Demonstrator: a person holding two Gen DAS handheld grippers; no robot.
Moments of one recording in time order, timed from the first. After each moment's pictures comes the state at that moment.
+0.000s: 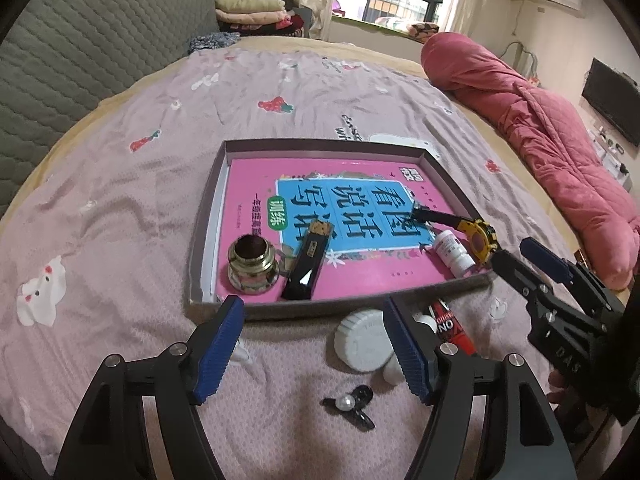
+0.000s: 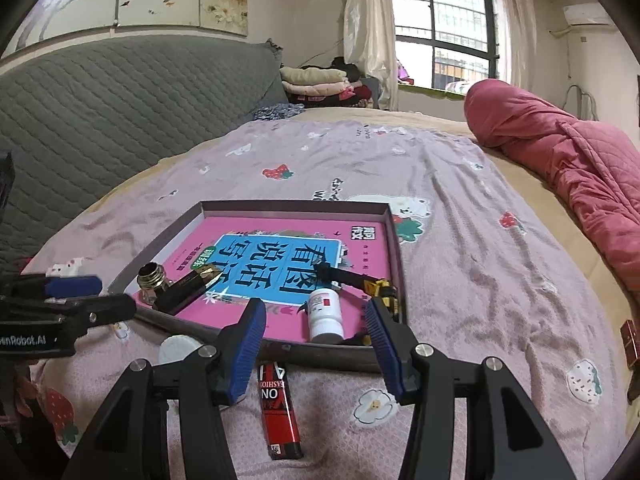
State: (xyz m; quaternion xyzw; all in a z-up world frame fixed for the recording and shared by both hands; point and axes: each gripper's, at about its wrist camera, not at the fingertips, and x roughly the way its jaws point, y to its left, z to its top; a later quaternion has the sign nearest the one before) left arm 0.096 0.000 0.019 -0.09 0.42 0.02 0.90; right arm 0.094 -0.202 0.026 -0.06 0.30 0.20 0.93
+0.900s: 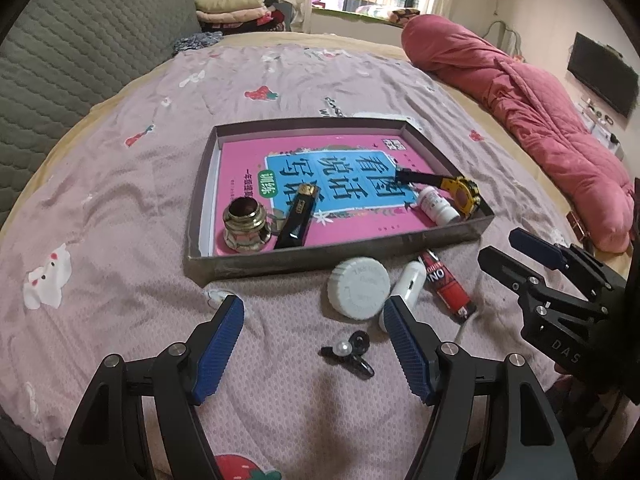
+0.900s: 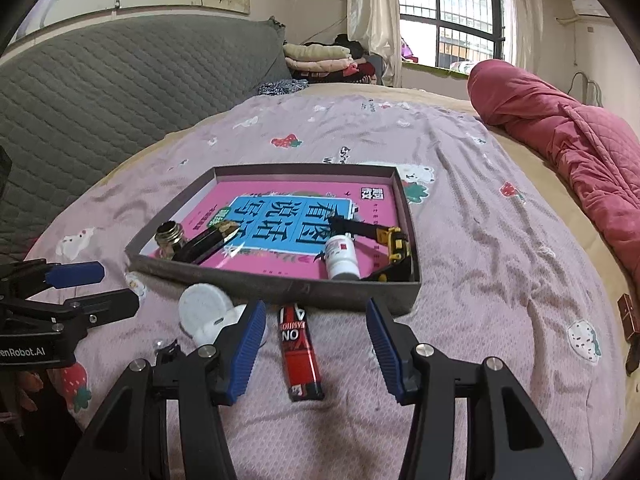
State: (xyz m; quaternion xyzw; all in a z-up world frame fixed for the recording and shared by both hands) left arm 0.059 -0.014 0.013 -0.06 0.44 -0.01 0.90; right arm 0.063 -0.199 0.015 -0.07 0.35 0.21 0.91
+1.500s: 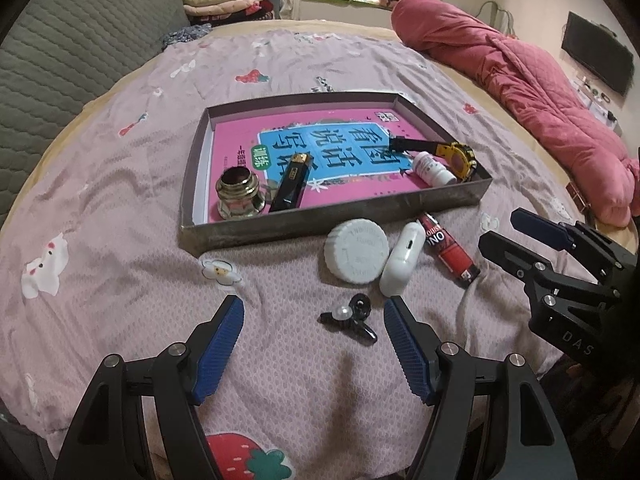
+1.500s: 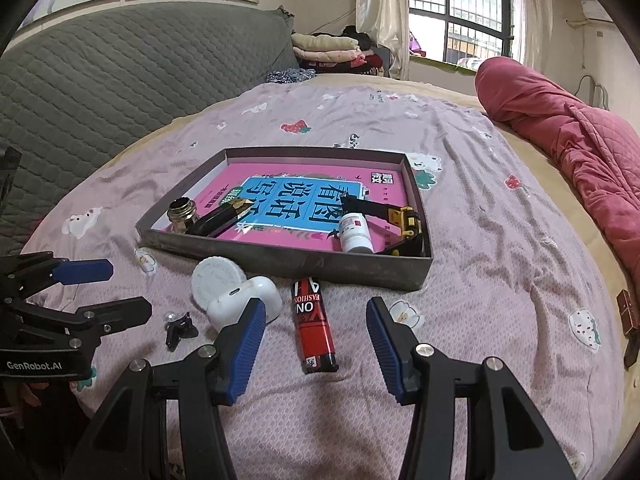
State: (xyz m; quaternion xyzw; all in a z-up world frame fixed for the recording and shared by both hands) left arm 0.045 -0.021 -0.001 -0.04 0.46 -0.01 0.89; right arm 0.047 -0.194 0.010 -0.09 0.36 0.21 0.90
